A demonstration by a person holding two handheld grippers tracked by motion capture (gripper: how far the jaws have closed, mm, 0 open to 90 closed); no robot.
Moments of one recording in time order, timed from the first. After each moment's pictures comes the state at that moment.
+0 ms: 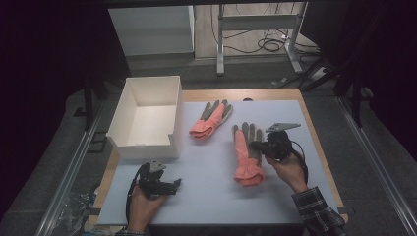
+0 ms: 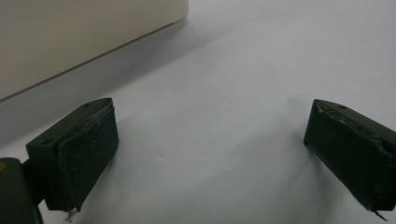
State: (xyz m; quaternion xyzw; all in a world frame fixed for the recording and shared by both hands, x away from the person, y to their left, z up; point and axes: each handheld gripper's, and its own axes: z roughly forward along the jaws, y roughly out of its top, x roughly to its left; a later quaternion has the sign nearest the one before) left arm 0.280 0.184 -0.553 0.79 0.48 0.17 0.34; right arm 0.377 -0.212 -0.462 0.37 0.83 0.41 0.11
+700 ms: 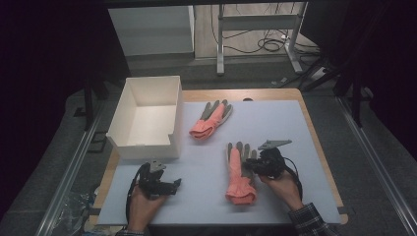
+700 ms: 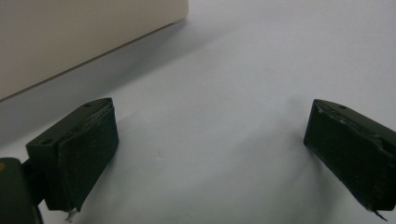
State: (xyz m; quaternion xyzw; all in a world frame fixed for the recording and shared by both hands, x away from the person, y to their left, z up) left arm 0.280 0.184 -0.553 0.79 0.48 0.17 0.34; right arm 0.347 -0.202 -0.496 0.37 0.84 0.39 0.06
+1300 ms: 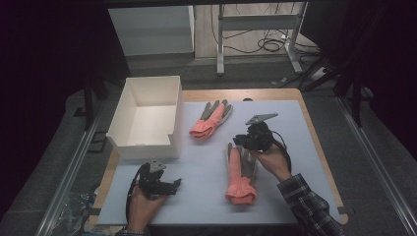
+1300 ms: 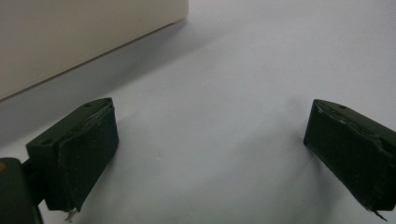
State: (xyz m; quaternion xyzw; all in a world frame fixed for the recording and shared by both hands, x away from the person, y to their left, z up) left arm 0.280 0.184 -0.553 0.79 0.48 0.17 0.34; right arm 0.410 -0.161 -0.458 0.33 0.85 0.40 0.09
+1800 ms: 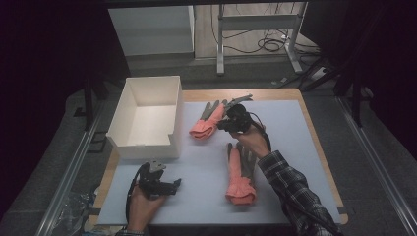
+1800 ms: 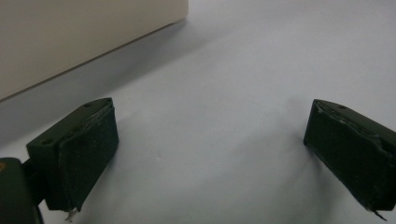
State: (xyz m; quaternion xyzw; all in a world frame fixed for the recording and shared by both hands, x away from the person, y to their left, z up) left arm 0.280 0.184 -0.553 0.79 0.48 0.17 0.34; right arm 0.468 -0.100 -0.452 0.30 0.87 0.38 0.10
